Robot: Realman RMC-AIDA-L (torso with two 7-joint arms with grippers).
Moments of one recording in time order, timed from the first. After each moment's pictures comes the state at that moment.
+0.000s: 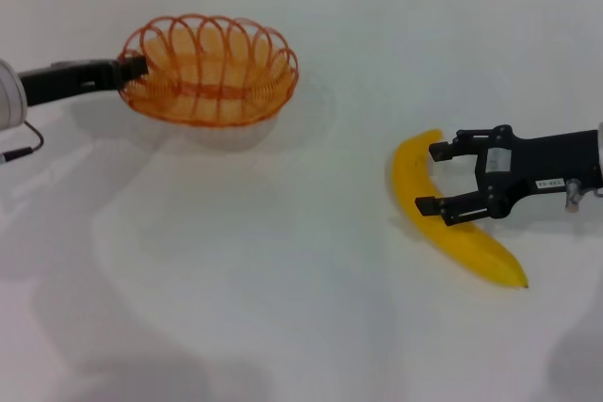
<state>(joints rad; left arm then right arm) -0.69 -2.03 0.70 0.53 2.01 1.01 -1.82 0.53 1.99 -0.73 -0.62 -2.18 -1.48 1.29</state>
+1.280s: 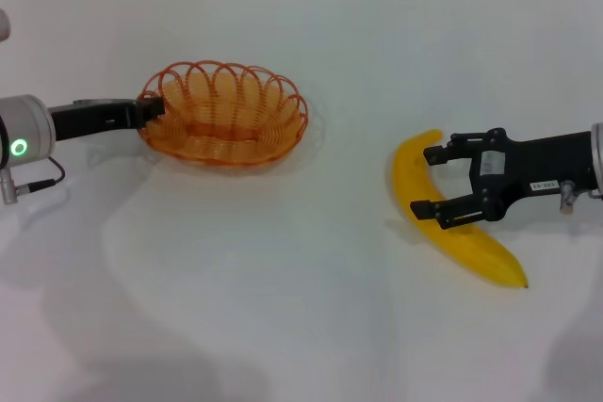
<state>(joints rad) -0.72 -2.04 0.71 0.40 2.05 0.91 -1.77 0.54 2.00 -0.75 -0.61 -2.18 -1.48 1.30</state>
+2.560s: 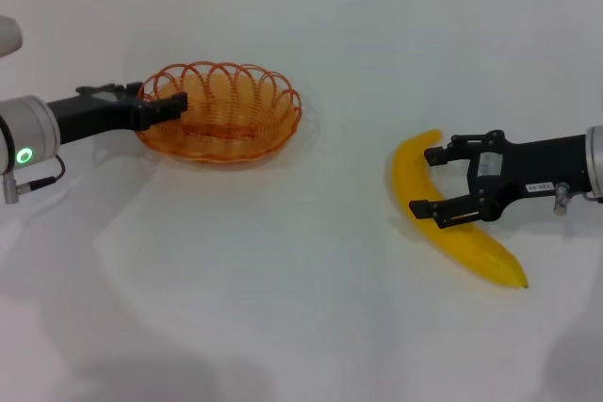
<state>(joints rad) -0.71 -2.05 0.71 0.38 1.97 0.89 -1.53 0.54 2.01 -0.74 -0.61 -2.19 -1.44 1.30</state>
